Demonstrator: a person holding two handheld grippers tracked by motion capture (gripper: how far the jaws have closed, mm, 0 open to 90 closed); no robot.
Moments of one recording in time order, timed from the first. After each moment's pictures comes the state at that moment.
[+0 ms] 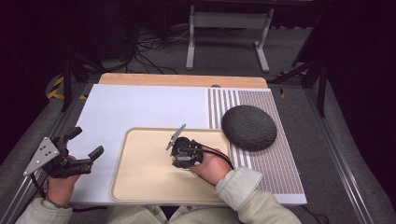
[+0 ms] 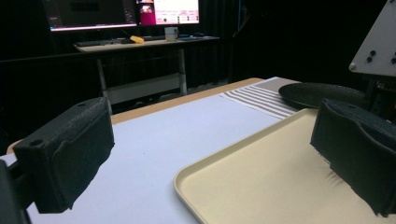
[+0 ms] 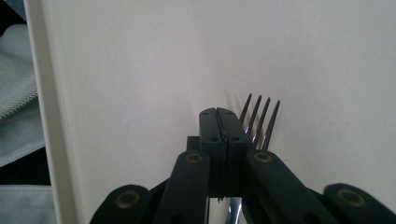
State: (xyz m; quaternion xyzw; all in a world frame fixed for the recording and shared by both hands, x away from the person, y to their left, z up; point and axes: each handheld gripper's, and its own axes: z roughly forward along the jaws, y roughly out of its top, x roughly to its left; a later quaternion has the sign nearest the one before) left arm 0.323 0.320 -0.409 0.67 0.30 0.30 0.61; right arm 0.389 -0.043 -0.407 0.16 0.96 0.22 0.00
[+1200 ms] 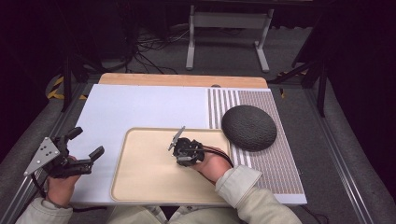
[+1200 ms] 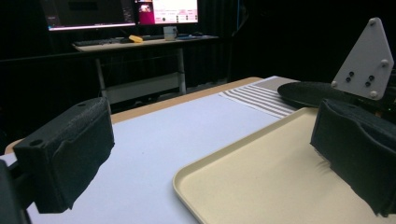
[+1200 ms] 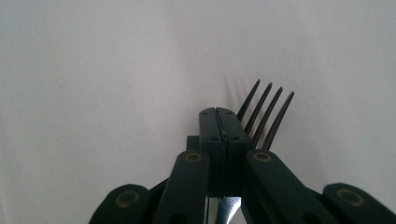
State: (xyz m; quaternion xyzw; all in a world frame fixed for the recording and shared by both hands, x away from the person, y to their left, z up) left arm 0.323 0.319 -0.409 0.67 0.30 0.30 0.61; right arm 0.402 -0.048 -0.427 0.17 0.97 0.19 0.04
